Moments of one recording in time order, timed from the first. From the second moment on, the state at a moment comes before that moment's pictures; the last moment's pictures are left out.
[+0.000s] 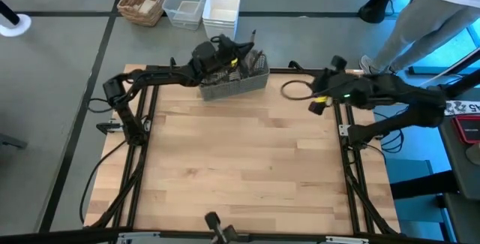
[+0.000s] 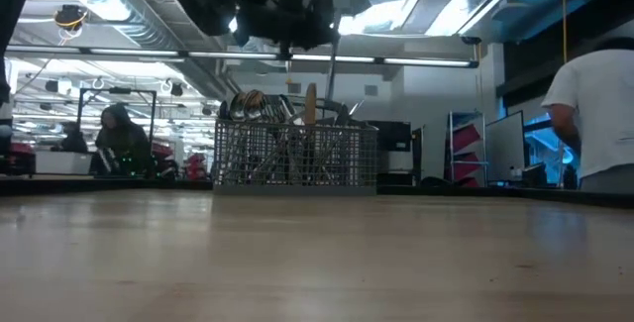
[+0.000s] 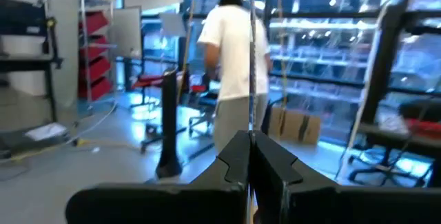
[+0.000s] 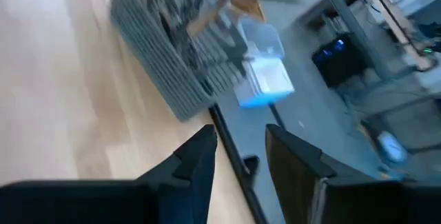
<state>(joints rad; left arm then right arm) 0.51 1.73 1.19 0.70 -0.07 -0.05 0.01 1.13 1.49 -1.13 0.68 -0.09</state>
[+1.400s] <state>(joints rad) 0.48 1.81 1.19 0.40 -0.15 -0.10 0.01 0.39 0.20 0.18 0.25 0.26</state>
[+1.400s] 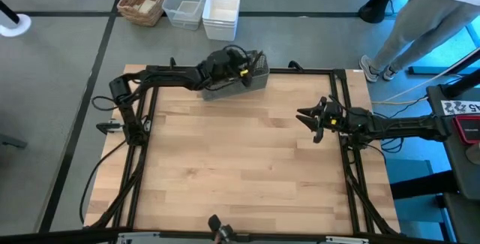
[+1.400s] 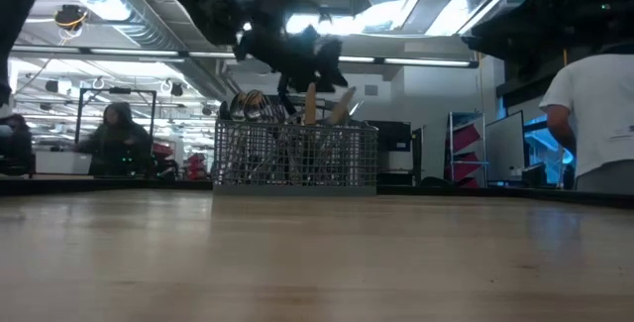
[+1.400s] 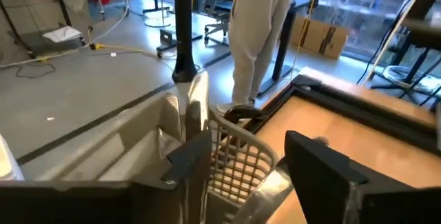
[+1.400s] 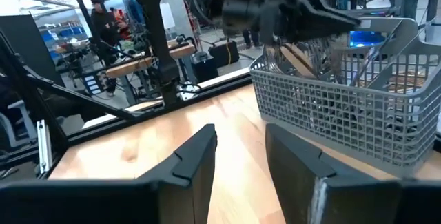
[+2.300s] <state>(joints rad) 0.09 0.59 0.76 -0.17 -0.12 -0.14 0.01 0.15 0.20 0.06 0.33 0.22</state>
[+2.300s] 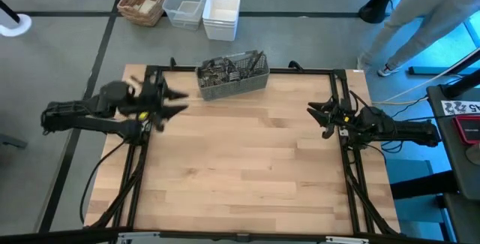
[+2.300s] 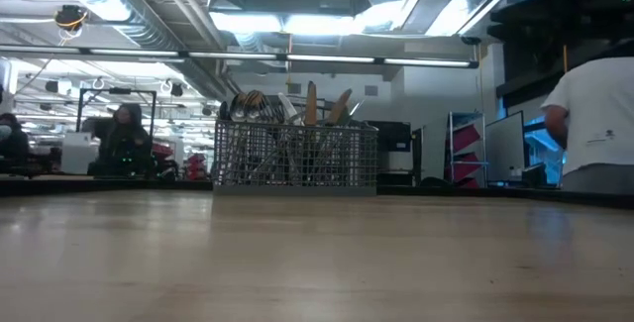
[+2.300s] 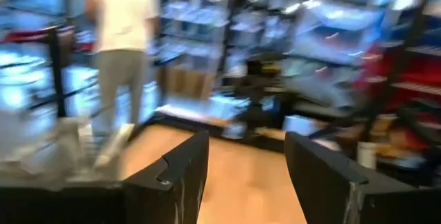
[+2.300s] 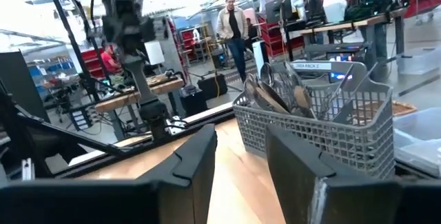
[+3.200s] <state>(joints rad) -0.18 0.00 0.07 0.25 -0.22 -0.02 0.01 0.03 0.20 -0.22 0.47 0.37</state>
